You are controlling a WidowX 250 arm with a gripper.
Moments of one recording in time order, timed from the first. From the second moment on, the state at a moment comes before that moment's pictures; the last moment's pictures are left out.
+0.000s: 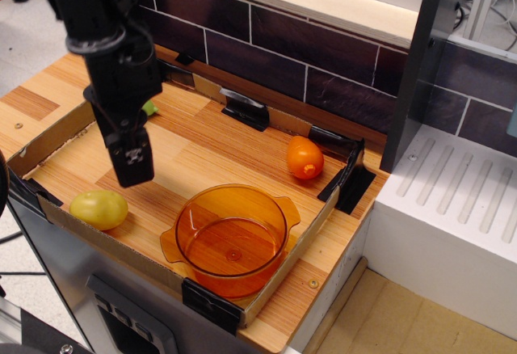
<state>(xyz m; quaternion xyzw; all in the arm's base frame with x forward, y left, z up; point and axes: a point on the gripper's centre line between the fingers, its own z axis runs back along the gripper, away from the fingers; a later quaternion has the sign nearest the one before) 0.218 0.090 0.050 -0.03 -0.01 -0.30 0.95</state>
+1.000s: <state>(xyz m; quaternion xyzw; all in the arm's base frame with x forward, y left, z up) 0.192 0.101 0.012 0.00 0.03 -0.37 0.93</state>
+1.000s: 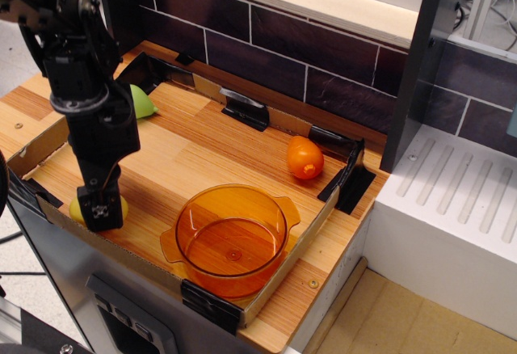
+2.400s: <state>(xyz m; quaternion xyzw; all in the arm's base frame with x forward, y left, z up) 0.199 0.055 0.072 -0.06 -0.03 -0.26 0.96</state>
